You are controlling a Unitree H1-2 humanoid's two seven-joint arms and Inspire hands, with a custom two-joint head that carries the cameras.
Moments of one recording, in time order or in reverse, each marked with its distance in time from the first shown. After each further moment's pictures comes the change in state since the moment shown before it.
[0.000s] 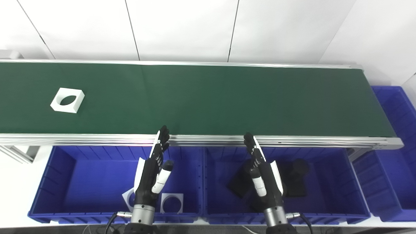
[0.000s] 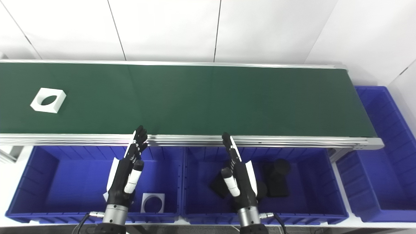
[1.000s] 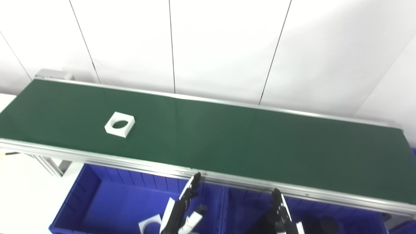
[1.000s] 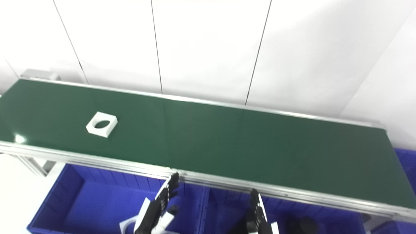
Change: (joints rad) left arm -0.033 0.019 -0.110 0.145 0.026 -0.001 0.147; right arm -0.028 -0.034 0.003 0.124 0.042 0.000 0.000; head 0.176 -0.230
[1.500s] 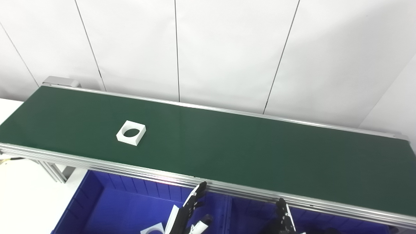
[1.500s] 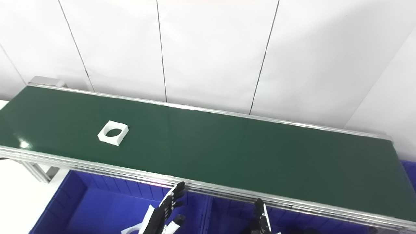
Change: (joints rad) left arm -0.023 0.009 -0.031 0.023 -0.019 0.000 0.040; right arm -0.010 0.002 -0.012 0.026 0.022 0.000 0.015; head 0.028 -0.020
